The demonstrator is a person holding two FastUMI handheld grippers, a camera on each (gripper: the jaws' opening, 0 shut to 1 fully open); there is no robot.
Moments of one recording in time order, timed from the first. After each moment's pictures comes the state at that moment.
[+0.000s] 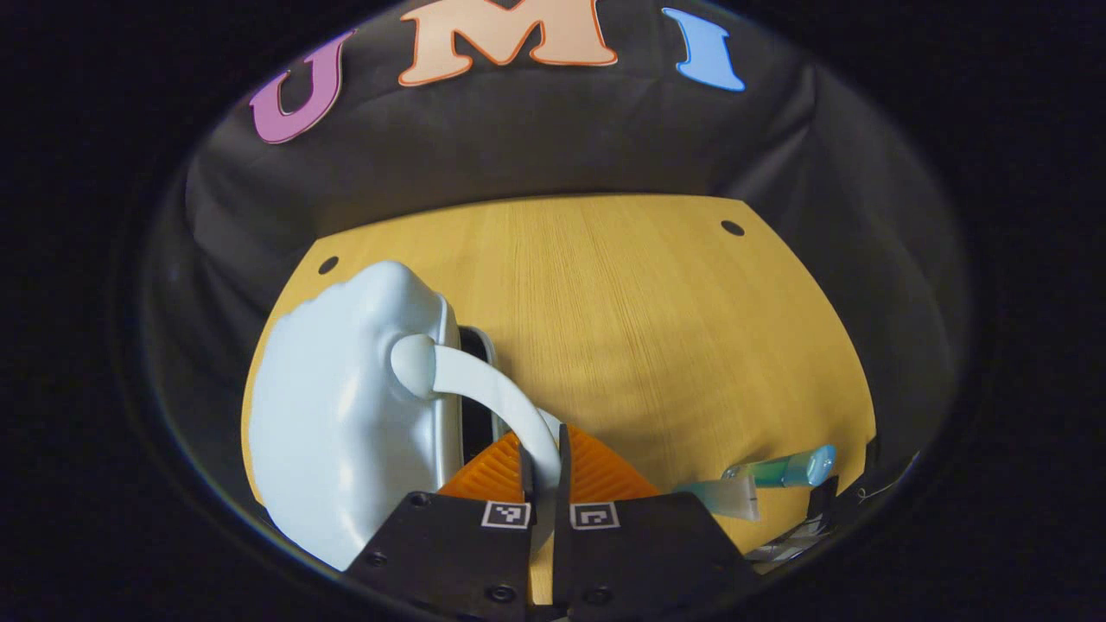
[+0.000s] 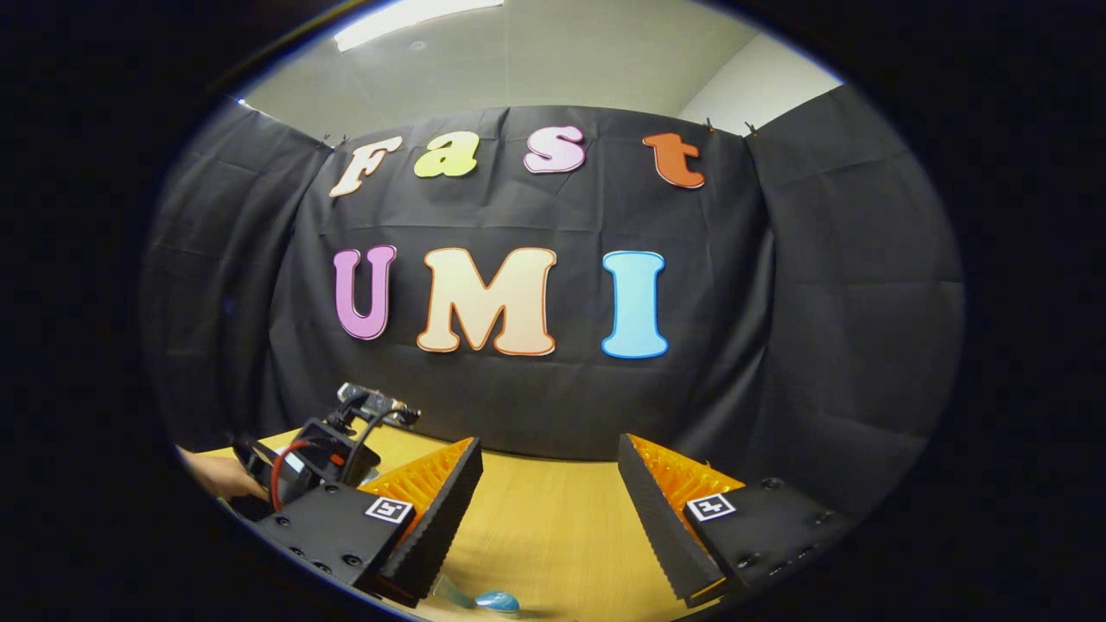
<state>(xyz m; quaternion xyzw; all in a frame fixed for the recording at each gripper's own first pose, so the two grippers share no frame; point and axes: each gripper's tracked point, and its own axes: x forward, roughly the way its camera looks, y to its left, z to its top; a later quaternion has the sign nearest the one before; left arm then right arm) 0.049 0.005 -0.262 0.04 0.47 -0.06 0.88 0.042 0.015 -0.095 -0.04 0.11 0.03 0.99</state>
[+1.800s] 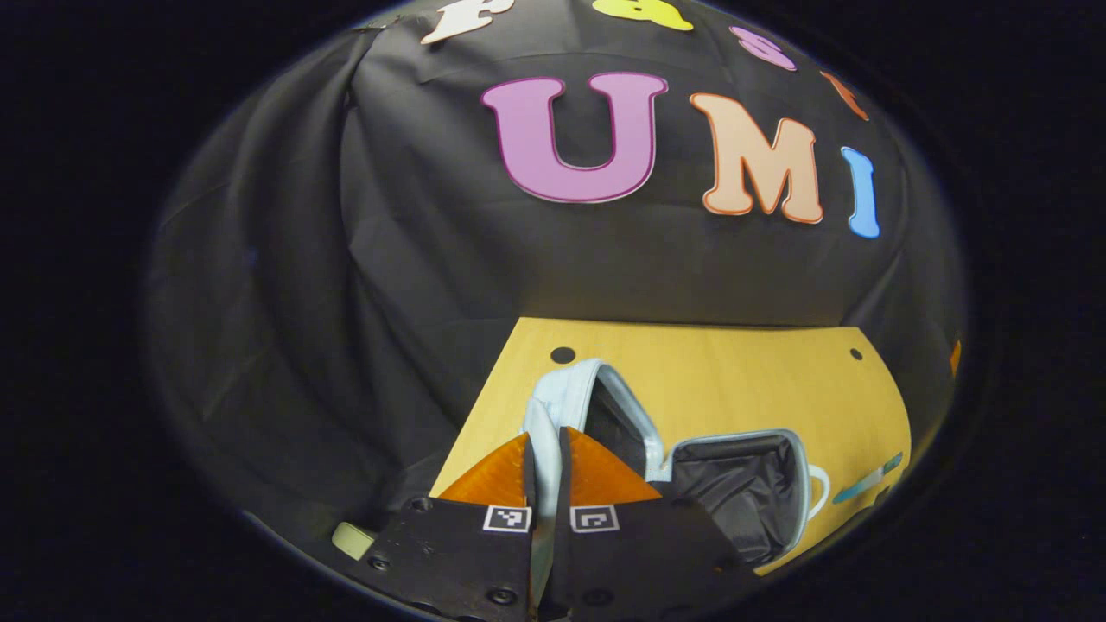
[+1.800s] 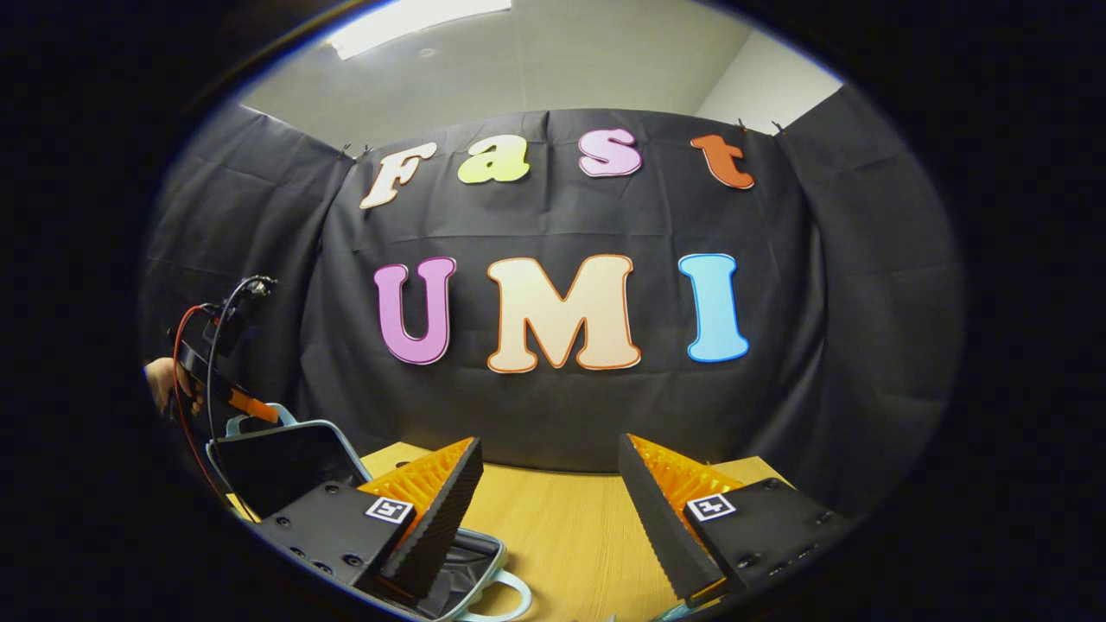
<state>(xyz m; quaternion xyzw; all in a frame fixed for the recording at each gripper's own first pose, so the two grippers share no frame) 0.080 0.401 -0.149 0.02 0.32 0.09 0.94 0.064 0.198 -0.112 -0.01 0.09 0.06 0.99</state>
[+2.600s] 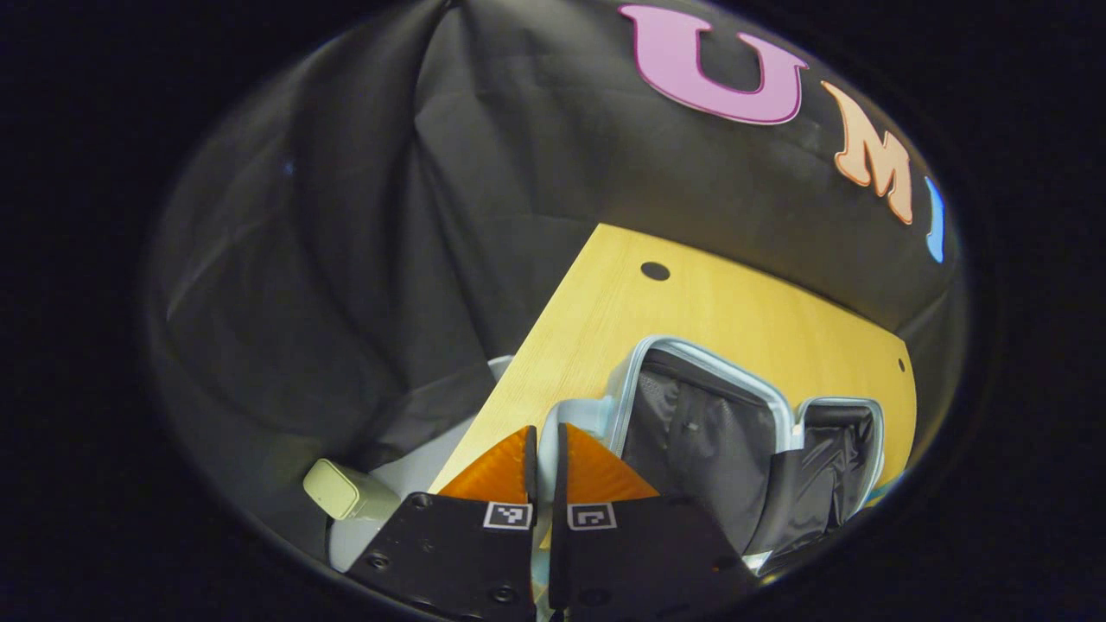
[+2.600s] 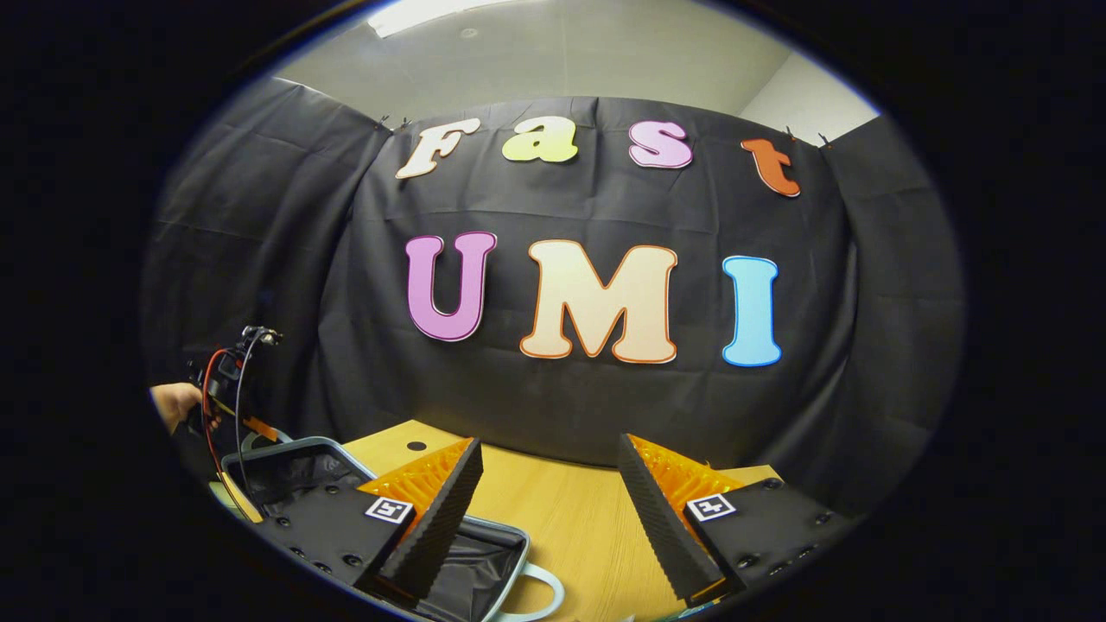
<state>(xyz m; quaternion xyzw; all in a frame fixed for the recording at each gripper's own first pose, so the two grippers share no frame) 0.057 0.493 -0.298 -0.08 0.42 0.16 0.89 0.069 0.243 -0.127 -0.05 0.12 0.09 0.99</state>
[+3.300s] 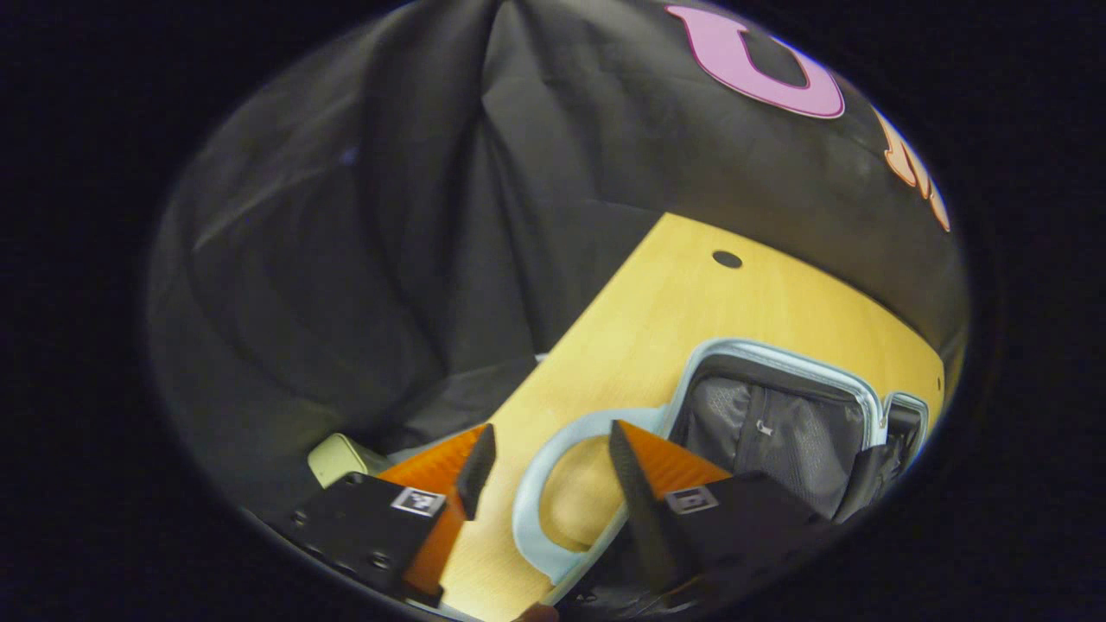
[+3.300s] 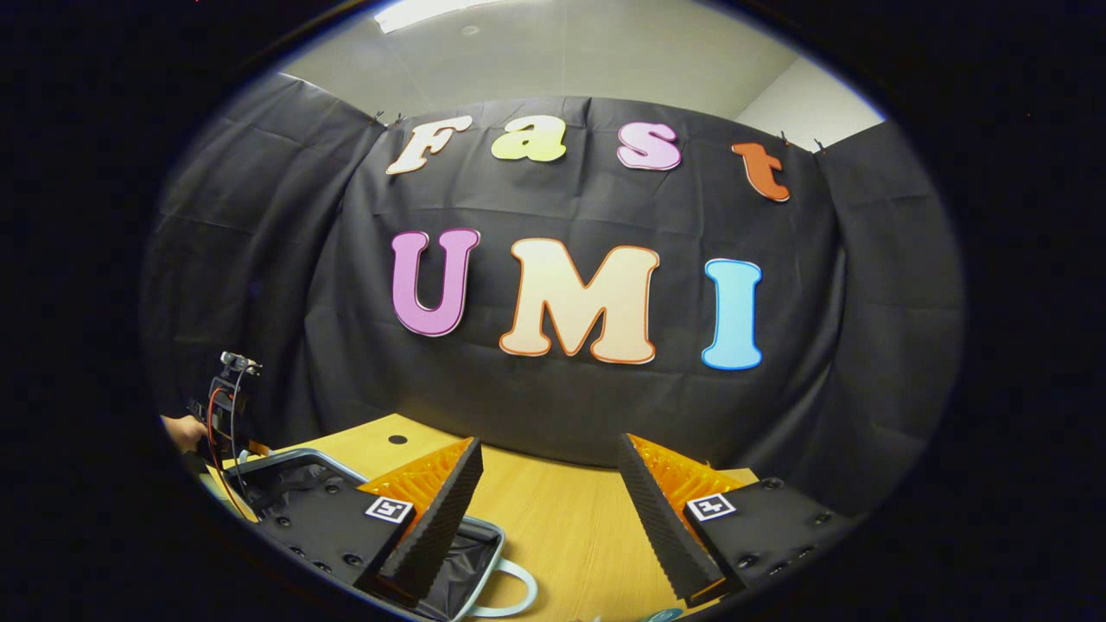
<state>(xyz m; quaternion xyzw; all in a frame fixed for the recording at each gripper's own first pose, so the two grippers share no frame) 0.043 0.520 -0.327 -0.06 0.37 0.29 0.88 0.066 0.201 -0.110 -0.07 0.10 0.07 0.99</state>
